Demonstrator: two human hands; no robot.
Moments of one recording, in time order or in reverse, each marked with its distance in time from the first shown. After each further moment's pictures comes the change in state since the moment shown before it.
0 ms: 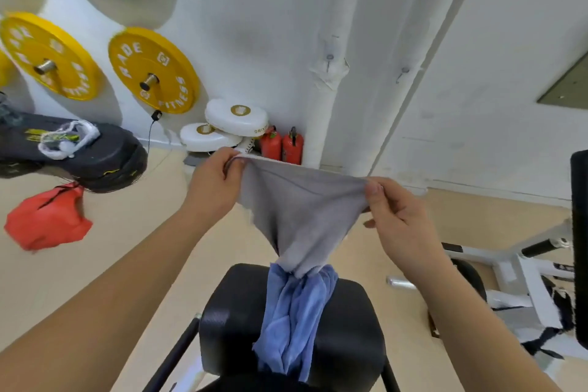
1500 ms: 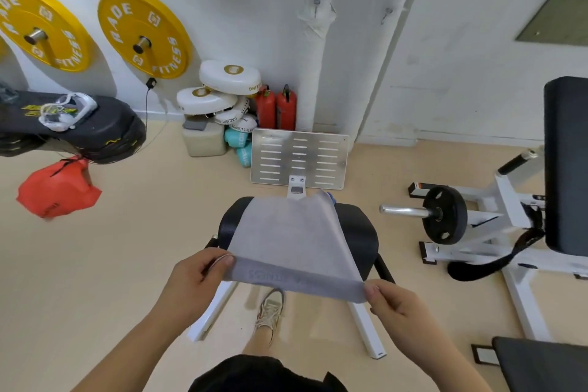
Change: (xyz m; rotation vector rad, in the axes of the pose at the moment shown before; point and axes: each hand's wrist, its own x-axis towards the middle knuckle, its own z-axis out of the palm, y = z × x) left_hand -0.319 -0.095 -0.048 0.002 -0.330 -0.239; right_hand -0.297 0.125 0.014 -0.185 -0.265 0.411
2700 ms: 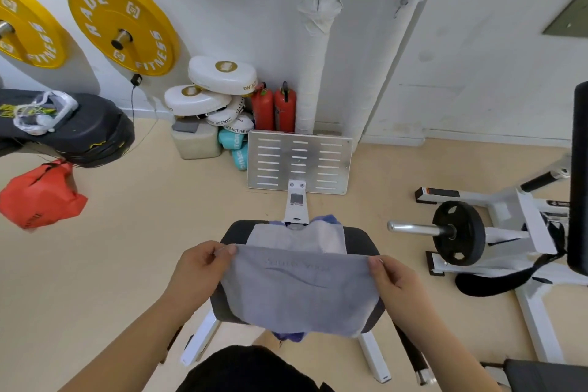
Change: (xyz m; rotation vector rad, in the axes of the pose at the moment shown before) left_hand 0.152 -0.006 0.019 -0.112 -0.026 -0.234; right_hand 0.153 -0.029 -0.020 0.154 0.146 0.092
